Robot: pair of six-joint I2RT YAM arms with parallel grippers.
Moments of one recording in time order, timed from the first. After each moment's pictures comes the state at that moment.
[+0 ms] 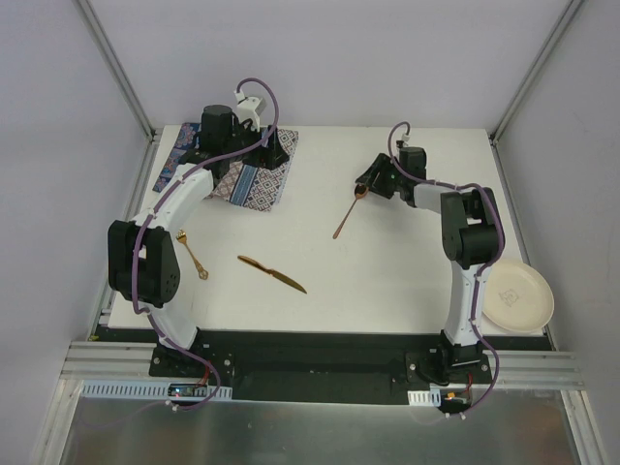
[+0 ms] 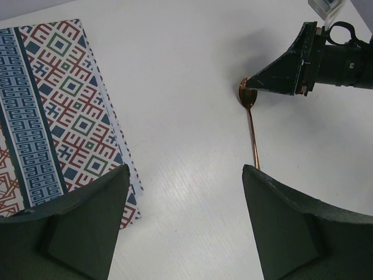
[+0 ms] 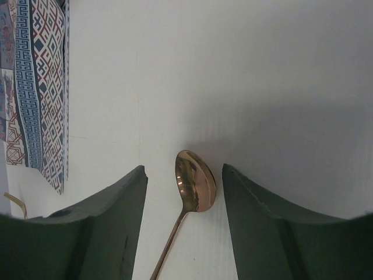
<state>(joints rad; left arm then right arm) -0.23 1.72 1.46 -0.20 0.49 -0.13 0.20 2.16 1.37 0.15 -0.36 0.64</state>
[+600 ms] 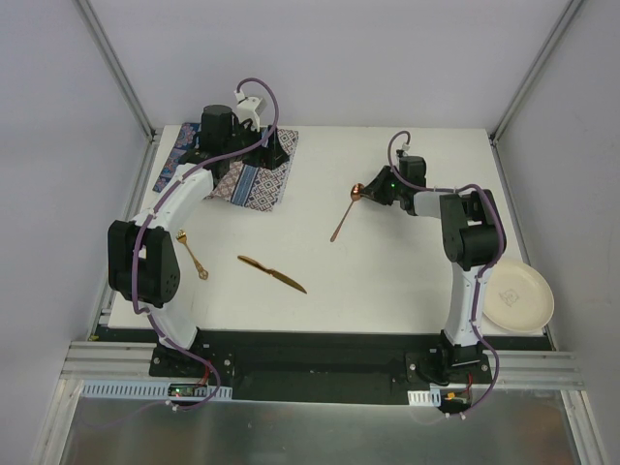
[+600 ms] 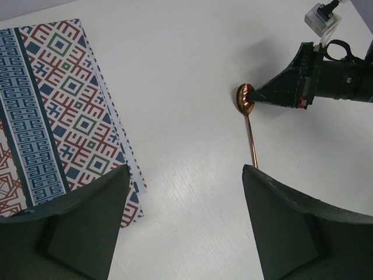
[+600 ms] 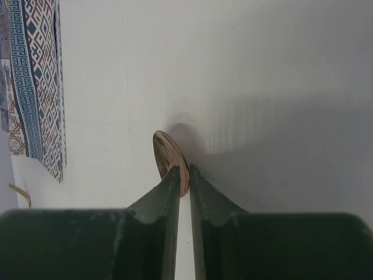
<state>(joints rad) -0.23 1.72 1.46 -0.20 0.49 -0.13 0.20 2.14 1.26 0.25 -0.38 0.68</state>
